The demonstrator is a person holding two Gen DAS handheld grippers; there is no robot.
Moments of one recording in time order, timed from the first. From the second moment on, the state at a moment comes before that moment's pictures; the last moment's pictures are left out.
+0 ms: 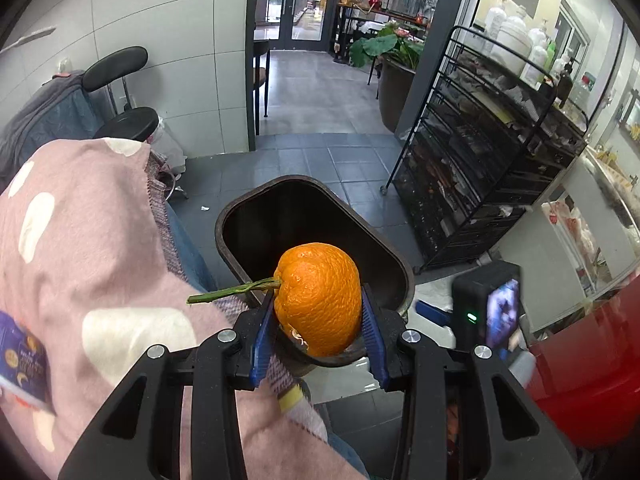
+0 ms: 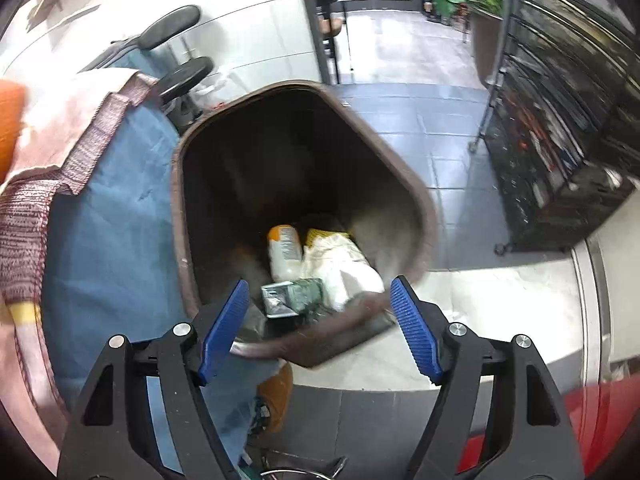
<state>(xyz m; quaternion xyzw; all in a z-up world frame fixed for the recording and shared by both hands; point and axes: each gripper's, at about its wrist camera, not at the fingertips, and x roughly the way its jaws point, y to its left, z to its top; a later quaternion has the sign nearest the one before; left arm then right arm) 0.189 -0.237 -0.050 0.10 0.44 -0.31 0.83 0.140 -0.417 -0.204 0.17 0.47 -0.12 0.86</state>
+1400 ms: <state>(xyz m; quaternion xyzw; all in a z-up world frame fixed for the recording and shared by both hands) 0.198 -0.272 -0.063 0.13 0.44 -0.33 0.82 0.100 -0.431 -0.173 0.22 0.44 -0.15 0.86</state>
